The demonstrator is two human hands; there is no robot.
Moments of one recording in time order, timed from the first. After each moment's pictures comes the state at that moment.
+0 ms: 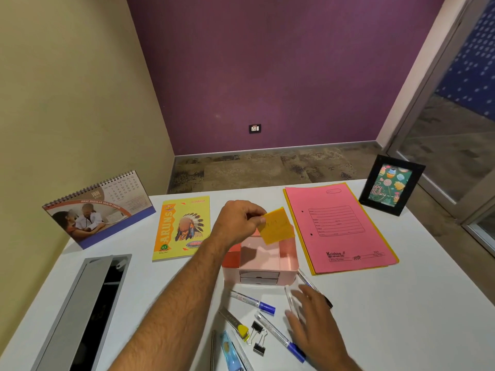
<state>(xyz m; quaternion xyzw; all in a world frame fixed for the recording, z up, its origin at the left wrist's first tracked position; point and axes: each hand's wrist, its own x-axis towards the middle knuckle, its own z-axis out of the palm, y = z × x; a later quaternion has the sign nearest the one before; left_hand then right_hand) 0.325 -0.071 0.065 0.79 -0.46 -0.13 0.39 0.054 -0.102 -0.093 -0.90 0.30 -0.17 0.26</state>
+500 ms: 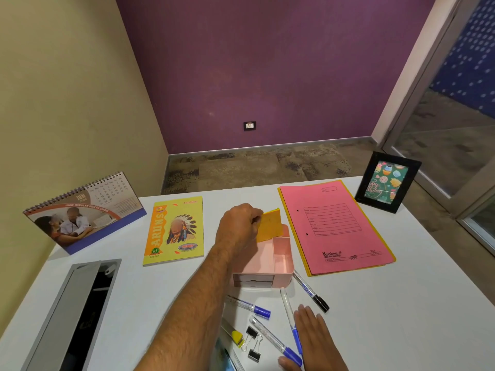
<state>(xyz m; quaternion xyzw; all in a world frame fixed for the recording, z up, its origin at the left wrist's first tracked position) 0.314 -0.098 0.045 0.85 -0.48 -0.03 0.23 0.028 -0.113 -0.171 -0.96 0.24 0.04 0.11</state>
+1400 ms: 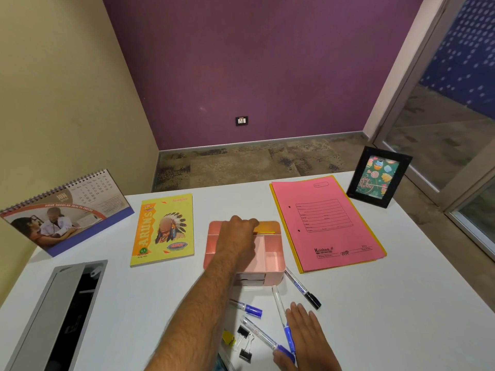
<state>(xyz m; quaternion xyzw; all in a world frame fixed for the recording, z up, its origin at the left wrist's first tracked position) 0.291 -0.104 0.001 0.87 -0.48 -0.06 0.14 0.027 -0.112 -0.169 -0.96 0.27 0.06 0.09</state>
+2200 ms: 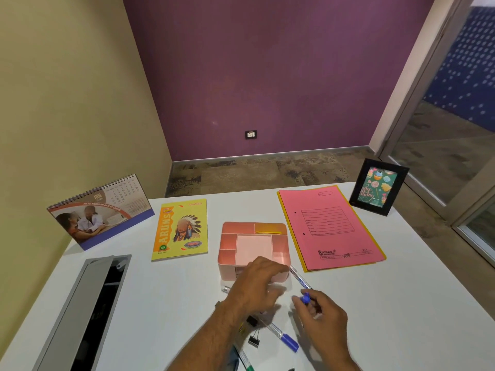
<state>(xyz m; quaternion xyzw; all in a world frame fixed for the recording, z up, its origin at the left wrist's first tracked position) 0.216 -0.020 -0.004 0.75 -0.57 -0.17 0.28 0.044 -0.087 -0.036 -0.74 0.44 -0.33 0.39</state>
